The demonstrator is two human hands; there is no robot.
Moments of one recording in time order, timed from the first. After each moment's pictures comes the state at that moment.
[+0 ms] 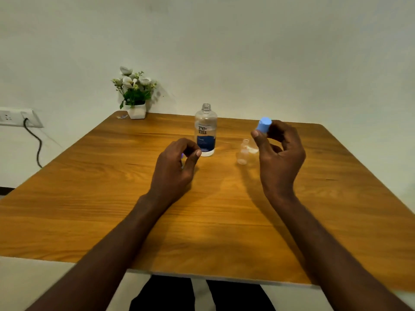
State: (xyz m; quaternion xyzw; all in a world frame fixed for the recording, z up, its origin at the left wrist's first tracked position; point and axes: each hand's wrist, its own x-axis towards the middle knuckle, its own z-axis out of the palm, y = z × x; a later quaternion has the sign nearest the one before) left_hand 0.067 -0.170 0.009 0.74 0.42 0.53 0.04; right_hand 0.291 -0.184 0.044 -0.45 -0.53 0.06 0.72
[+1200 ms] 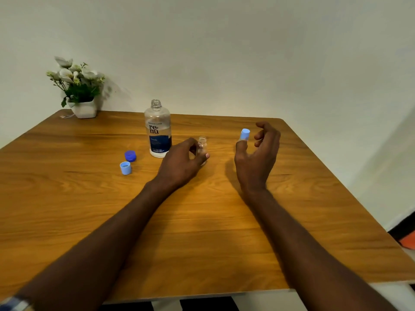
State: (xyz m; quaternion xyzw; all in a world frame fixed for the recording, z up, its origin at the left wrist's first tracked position) left_hand 0.179 -0.105 -0.002 0.74 0.51 0.40 0.19; right_hand 0.359 -0.141 0.011 -0.55 -0.50 -0.06 0.67
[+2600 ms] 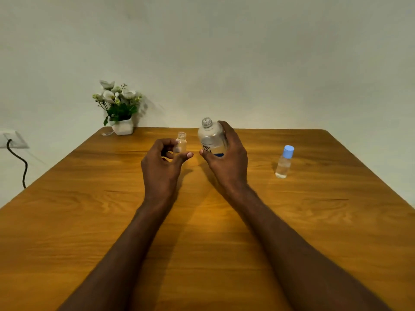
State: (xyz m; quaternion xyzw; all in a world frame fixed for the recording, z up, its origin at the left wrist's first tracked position) left_hand 0.091 -0.106 0.022 0.54 0.52 0.64 0.16; right_hand 0.245 -0.069 0.015 -0.50 -0.63 0.10 0.59
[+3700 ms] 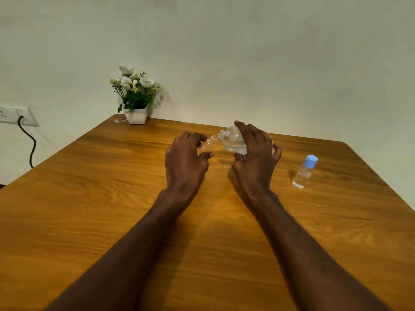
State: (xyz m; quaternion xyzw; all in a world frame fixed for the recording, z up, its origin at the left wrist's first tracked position) left_hand 0.100 -0.074 0.013 0.63 0.61 0.49 -0.01; right_hand 0.259 -0.054 0.007 -0.59 -0.67 -0.09 0.45
